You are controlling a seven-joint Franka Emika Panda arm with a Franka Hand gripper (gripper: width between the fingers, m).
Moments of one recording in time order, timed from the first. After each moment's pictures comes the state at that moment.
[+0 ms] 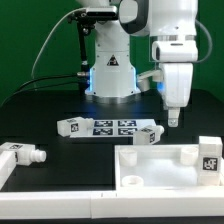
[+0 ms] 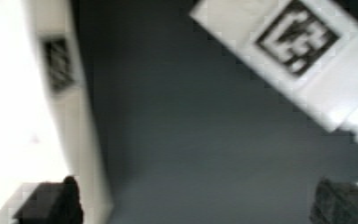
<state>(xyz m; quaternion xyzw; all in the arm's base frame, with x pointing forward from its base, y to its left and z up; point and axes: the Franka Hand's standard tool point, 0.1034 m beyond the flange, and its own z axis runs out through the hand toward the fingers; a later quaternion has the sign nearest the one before) 0.455 0.102 0.059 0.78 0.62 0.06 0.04</state>
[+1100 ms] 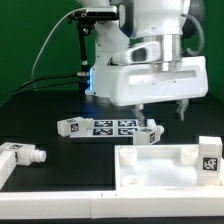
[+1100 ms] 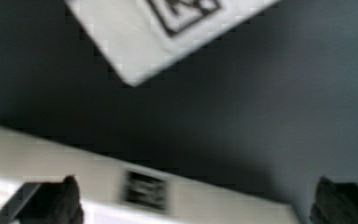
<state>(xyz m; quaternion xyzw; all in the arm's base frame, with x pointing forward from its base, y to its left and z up) 0.462 0.069 0.057 0.99 0.12 0.08 -0.01</state>
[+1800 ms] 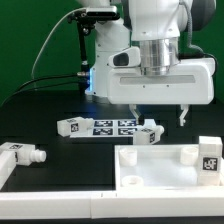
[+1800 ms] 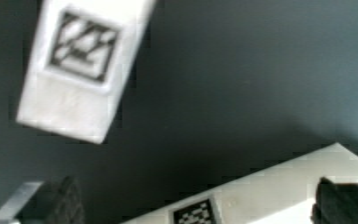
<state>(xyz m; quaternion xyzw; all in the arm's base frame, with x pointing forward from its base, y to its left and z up) 0.463 0.064 0.050 0.97 -0.24 0.01 -0.05</state>
